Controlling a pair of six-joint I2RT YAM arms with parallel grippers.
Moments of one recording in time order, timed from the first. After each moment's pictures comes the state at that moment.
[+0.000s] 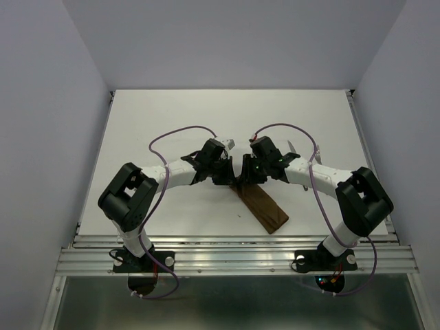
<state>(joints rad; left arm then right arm) -0.70 1.71 0.96 -0.09 0.32 -0.61 0.65 1.61 0.98 -0.28 -0.14 0.61</state>
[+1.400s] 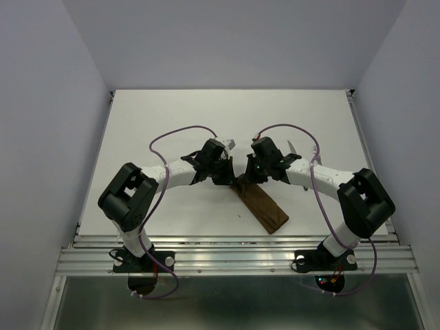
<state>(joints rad) -0.70 1.71 0.96 -0.09 0.32 -0.60 0.65 1.60 0.97 -0.27 -0.09 0.67</state>
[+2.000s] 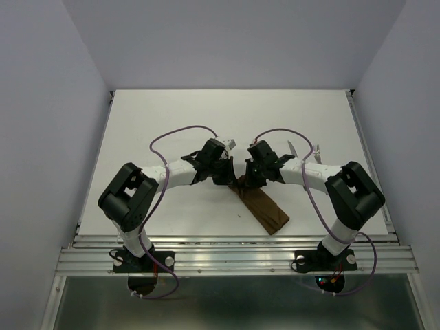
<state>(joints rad) -0.70 1.71 0.96 -0.09 0.32 -0.60 0.65 1.68 0.96 -0.27 -0.11 0.67</state>
